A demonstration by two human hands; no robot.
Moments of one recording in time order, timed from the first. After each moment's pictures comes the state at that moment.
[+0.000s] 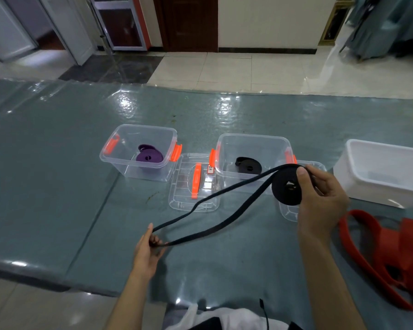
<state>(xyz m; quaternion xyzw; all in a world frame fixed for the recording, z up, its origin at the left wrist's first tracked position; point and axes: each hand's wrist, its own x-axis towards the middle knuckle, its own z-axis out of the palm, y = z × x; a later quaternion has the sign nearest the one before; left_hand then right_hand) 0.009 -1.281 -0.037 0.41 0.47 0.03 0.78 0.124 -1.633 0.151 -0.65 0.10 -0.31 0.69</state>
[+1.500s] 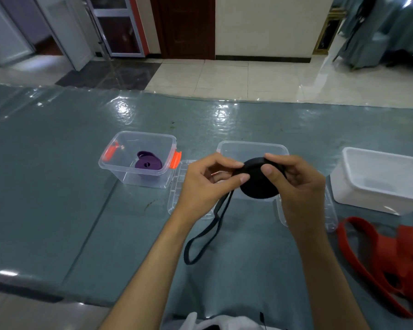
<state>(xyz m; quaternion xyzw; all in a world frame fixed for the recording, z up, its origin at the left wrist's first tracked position) 0.111 -1.407 0.210 0.66 -0.11 0.11 0.74 0.121 -1.594 0.215 -0.66 -0.15 -0.16 0.72</state>
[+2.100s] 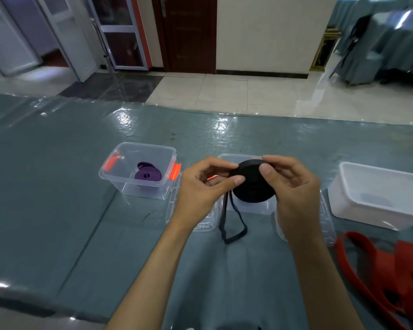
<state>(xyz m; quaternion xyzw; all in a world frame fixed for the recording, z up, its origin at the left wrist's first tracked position) 0.116 -1.407 0.229 0.65 -0.10 0.15 0.74 0.132 -1.589 0.236 -0.62 -0.13 -0.13 0.76</state>
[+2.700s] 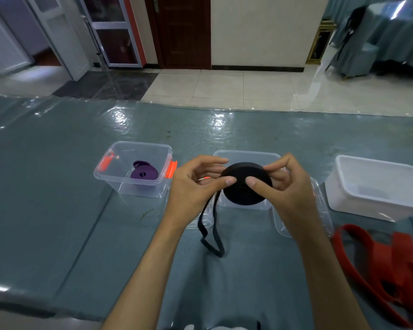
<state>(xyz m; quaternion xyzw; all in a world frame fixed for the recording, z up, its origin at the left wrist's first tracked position) 0.119 -1.401 0.223 0.68 -0.06 0.14 0.72 0.131 -1.604 0.230 -0.69 -0.12 -0.06 0.71</state>
